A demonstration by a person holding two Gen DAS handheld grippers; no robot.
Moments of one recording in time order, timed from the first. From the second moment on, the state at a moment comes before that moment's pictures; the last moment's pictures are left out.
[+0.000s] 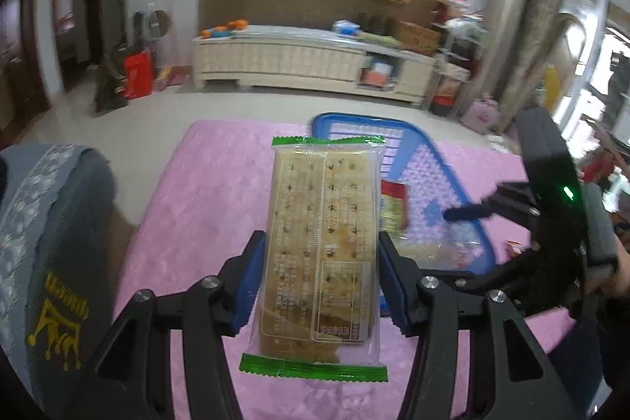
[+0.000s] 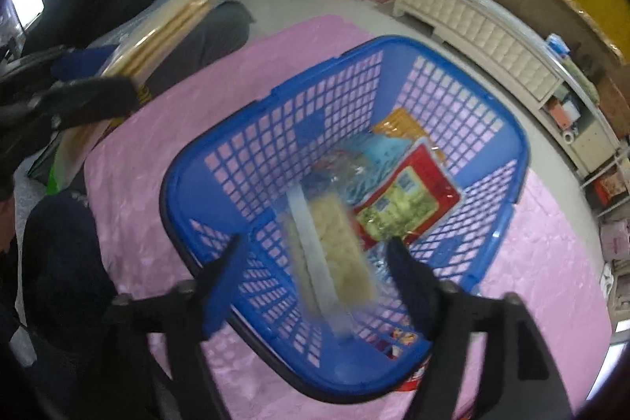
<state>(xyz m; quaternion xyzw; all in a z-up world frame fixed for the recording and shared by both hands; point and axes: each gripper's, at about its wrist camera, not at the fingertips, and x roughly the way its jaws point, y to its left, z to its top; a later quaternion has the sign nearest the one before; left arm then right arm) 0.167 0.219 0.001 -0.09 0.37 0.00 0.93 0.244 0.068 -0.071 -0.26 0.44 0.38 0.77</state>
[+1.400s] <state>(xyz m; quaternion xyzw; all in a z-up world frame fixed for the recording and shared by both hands) 0.252 0.149 -0.035 0.12 0.41 -0.13 0.89 0.255 -0.039 -0.054 -0.09 0.41 0.19 0.89</state>
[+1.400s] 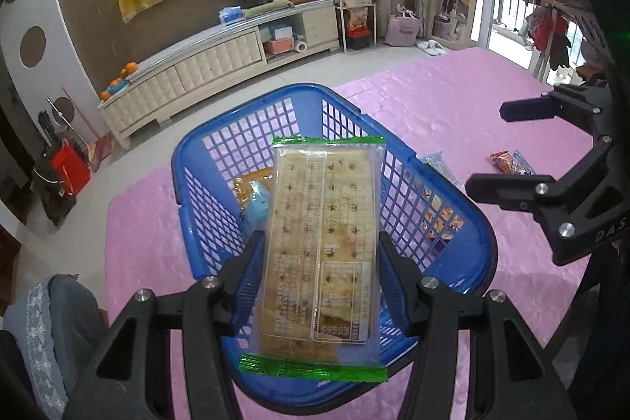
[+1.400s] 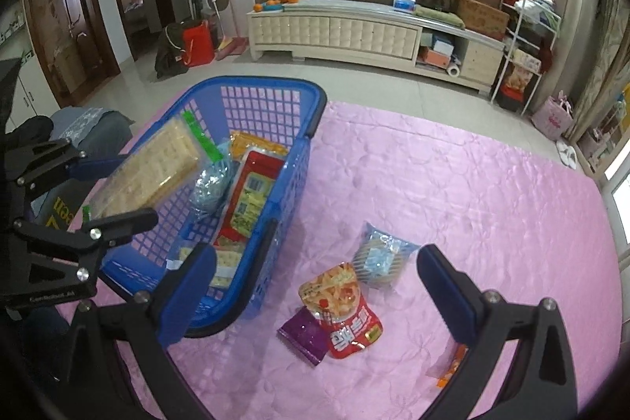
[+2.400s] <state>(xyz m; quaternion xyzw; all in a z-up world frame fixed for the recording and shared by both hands) 0.185 0.111 -0.001 0.07 0.38 -0.12 0.91 0.199 -0.081 -0.029 -0.07 0.39 0.21 0.90</state>
